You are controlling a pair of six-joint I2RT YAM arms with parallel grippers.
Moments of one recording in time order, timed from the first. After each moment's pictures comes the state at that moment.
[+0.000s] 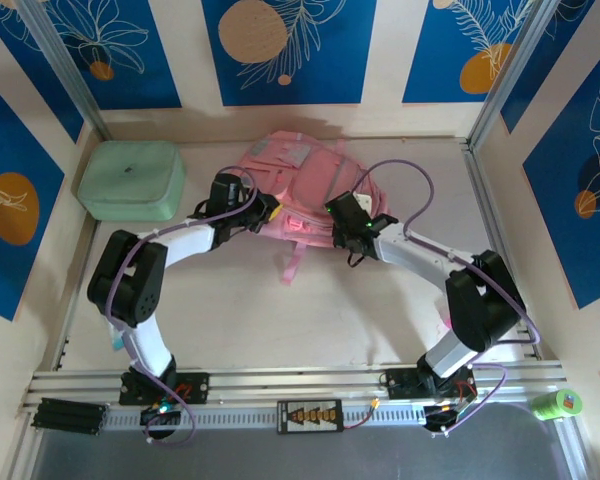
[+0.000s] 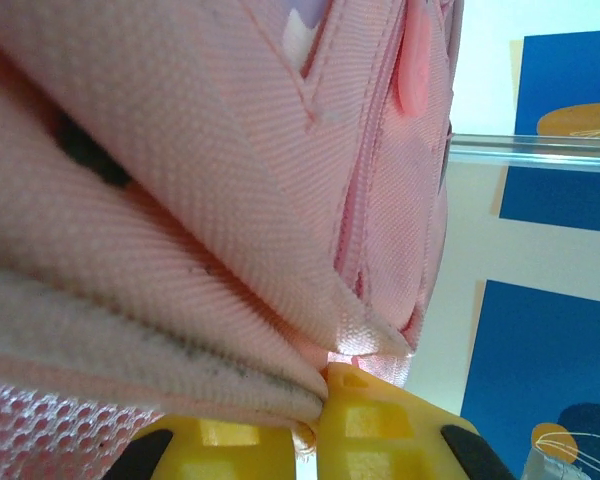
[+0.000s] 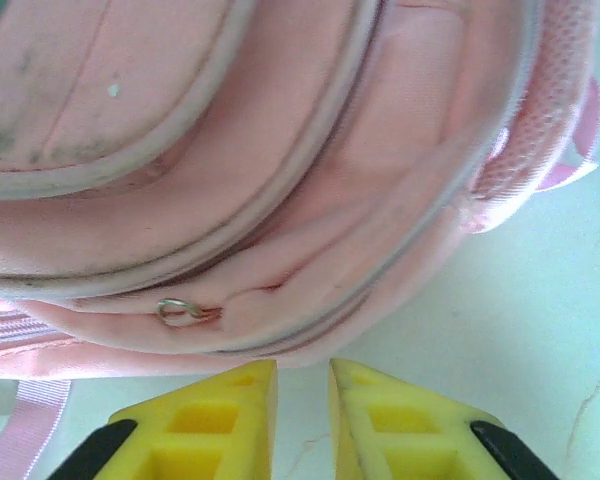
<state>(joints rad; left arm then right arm) -0.39 1.79 1.04 0.23 0.46 -1.25 0.60 1.57 1.05 -0.51 0.35 0.65</state>
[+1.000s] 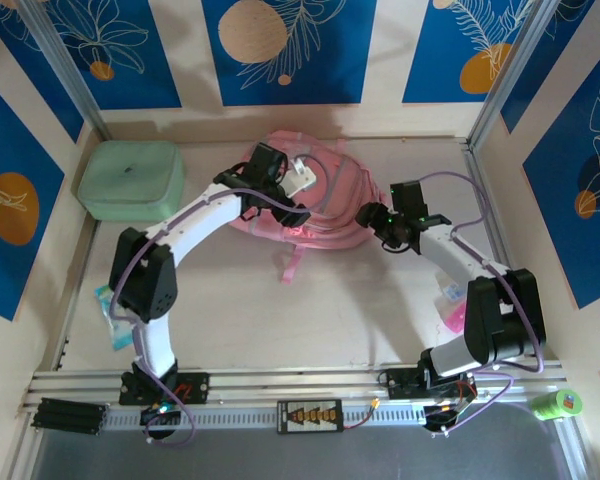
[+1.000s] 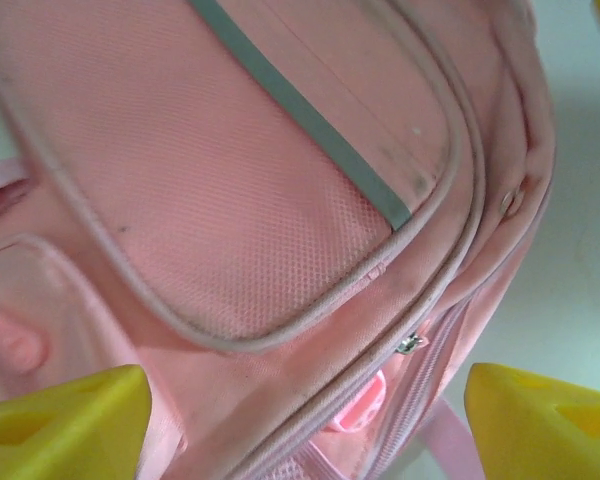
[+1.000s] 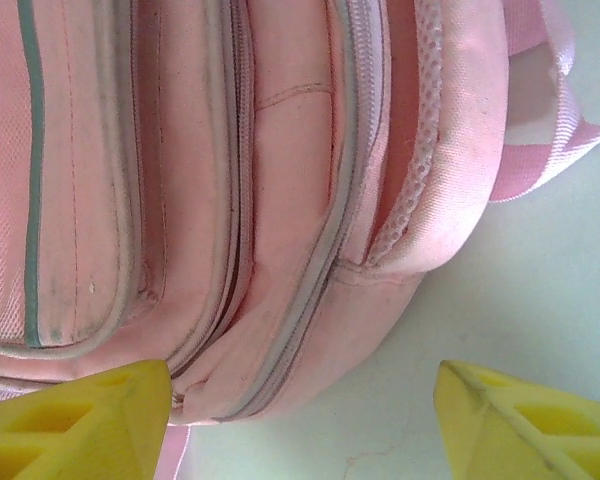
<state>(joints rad) -0.58 1.91 1.63 -0.62 0.20 0.45 0.21 1.45 0.92 -0.35 -0.18 0.78</state>
